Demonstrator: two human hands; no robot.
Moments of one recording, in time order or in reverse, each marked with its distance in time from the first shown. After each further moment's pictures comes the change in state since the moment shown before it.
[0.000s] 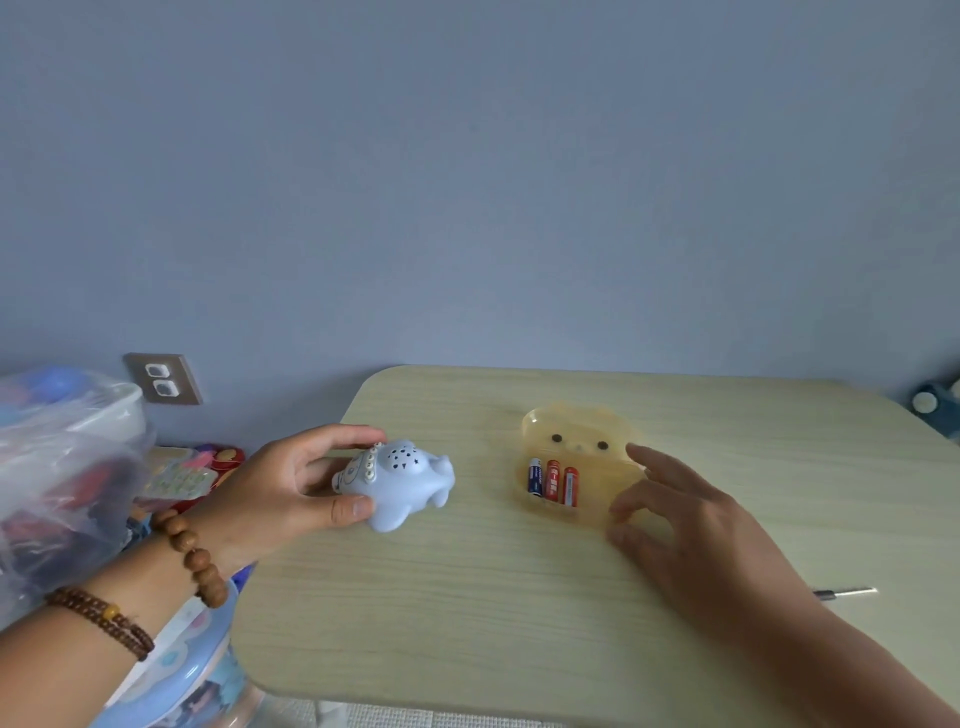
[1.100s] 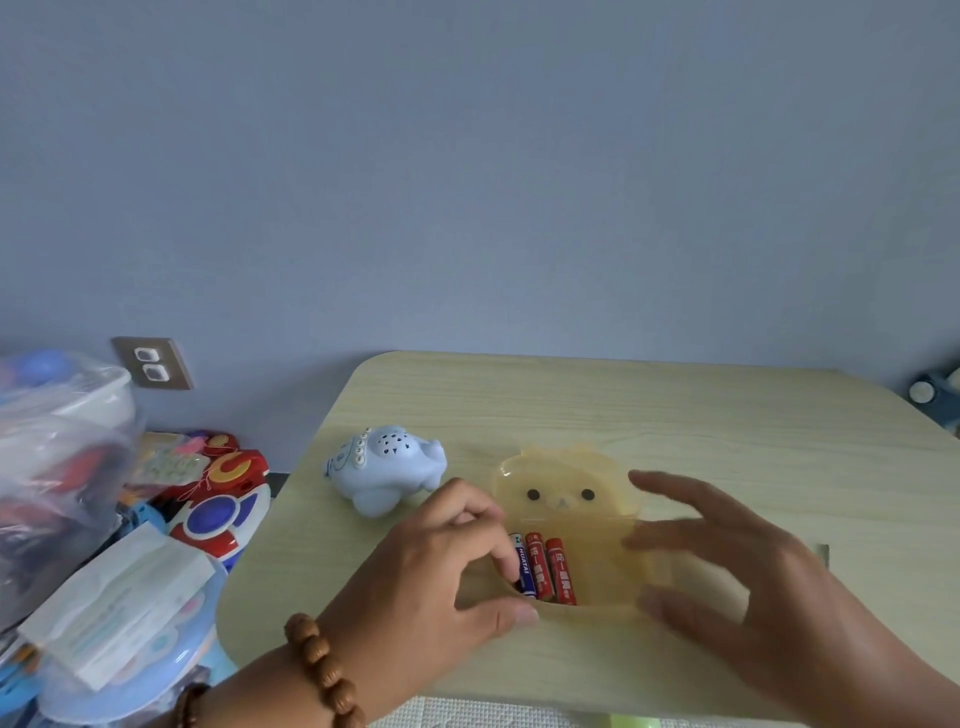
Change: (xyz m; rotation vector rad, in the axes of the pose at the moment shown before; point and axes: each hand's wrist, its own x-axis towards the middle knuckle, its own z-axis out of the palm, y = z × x) left_hand -0.036 0.036 0.134 0.585 0.011 0.380; right_hand -0.048 -0.002 -0.038 0.208 -0.082 -0.193
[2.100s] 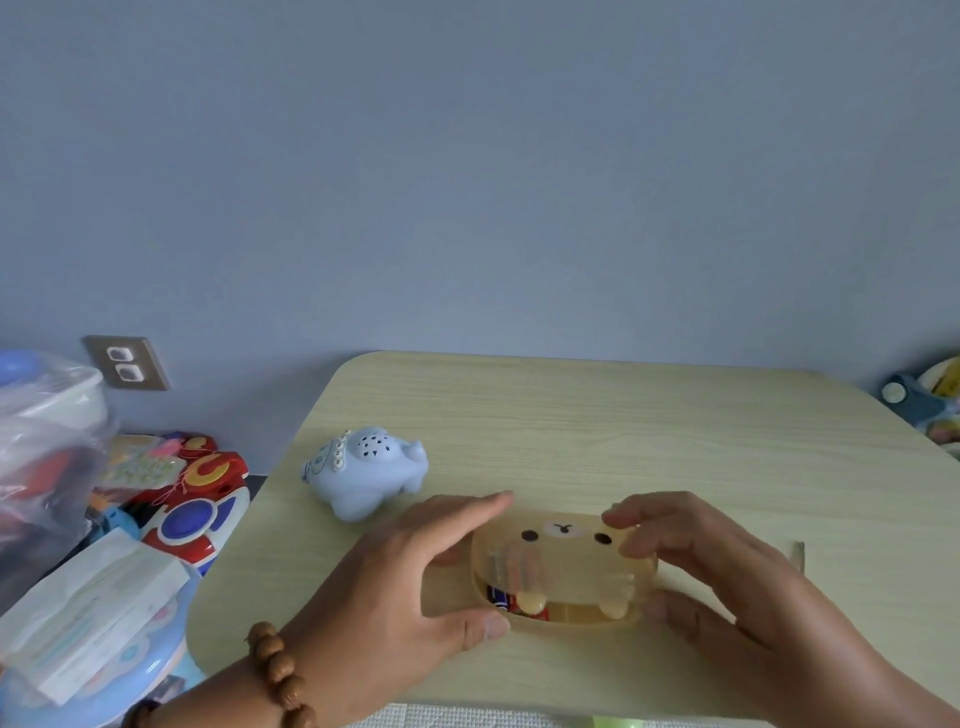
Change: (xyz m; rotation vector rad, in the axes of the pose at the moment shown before) left_hand -0.002 0.002 -0.005 -0.130 -0.026 -0.089; right_hand -0.004 0.018 0.007 0.214 0.016 -0.146
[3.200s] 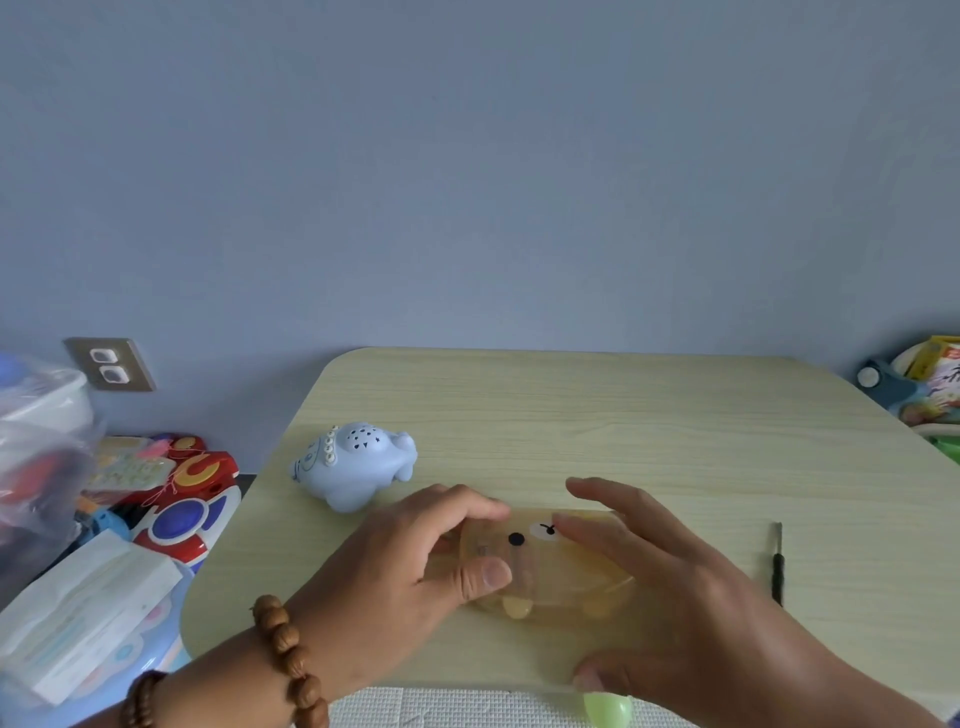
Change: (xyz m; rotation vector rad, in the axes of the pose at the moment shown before) left_hand 0.006 0.010 -0.002 -0.098 -0.038 -0.043; right_hand 0.000 -0.028 0.012 -0.271 -0.173 0.100
